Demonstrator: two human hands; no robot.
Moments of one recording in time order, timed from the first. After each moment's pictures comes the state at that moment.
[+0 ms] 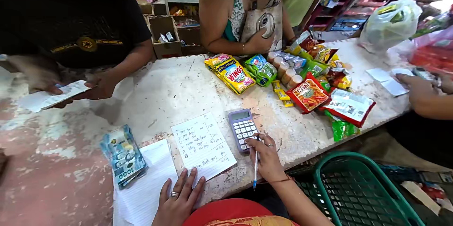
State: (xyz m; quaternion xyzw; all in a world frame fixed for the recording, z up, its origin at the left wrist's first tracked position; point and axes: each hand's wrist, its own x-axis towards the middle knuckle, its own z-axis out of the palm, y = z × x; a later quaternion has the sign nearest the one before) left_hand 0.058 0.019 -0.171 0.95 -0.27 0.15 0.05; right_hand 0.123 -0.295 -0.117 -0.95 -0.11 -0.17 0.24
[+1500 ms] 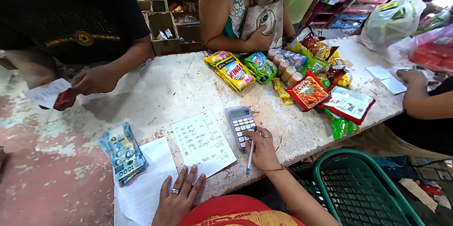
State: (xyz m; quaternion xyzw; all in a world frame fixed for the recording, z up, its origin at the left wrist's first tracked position) left_hand 0.059 0.018 -0.172 0.95 -0.27 0.16 0.04; right_hand 0.137 -0.287 -0.114 -0.95 -0.07 -0.17 0.24
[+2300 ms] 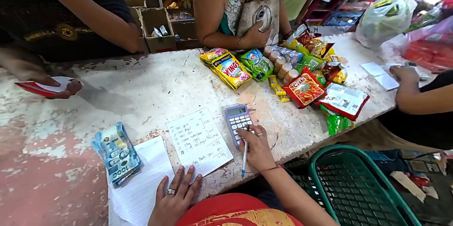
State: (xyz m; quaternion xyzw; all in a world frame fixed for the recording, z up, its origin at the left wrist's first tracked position) left_hand 0.059 0.022 -0.177 0.94 -0.29 0.18 0.05; right_hand 0.139 -0.279 -0.109 -0.96 -0.10 -0.16 0.22
